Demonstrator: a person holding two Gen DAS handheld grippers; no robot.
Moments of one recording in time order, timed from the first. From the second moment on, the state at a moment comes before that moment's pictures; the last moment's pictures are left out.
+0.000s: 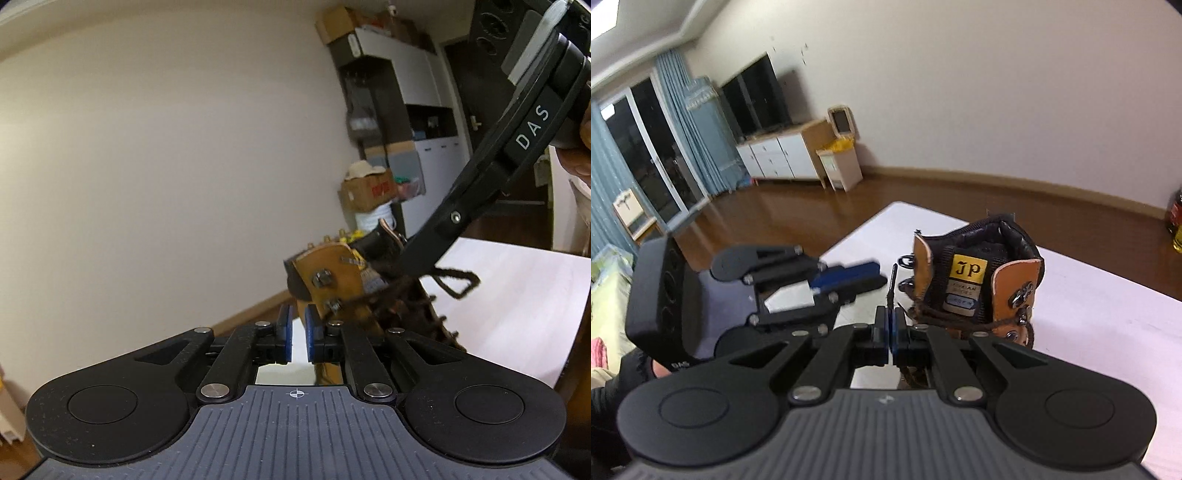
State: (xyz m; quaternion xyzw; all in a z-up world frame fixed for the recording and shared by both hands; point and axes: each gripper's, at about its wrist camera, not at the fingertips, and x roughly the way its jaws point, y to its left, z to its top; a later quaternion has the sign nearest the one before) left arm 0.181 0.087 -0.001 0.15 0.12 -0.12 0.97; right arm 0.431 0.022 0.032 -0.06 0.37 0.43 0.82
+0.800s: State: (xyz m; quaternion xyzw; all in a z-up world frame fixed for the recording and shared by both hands) left arm 0.178 0.094 -0.014 0.17 0.08 -0.14 0.97; right arm 0.437 0.046 0.039 -0.11 0.39 0.41 0.82
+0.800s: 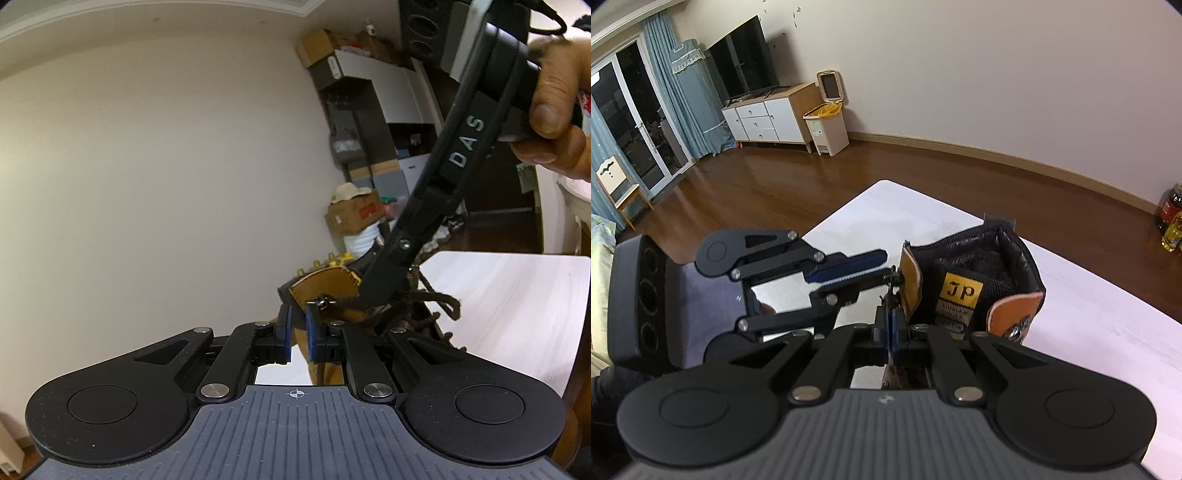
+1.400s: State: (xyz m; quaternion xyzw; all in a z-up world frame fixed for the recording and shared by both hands) left arm 0.168 0.079 -0.039 0.44 0.03 -0.15 0.88; right arm 0.436 0.058 0.048 -0.15 0.37 0.40 0.82
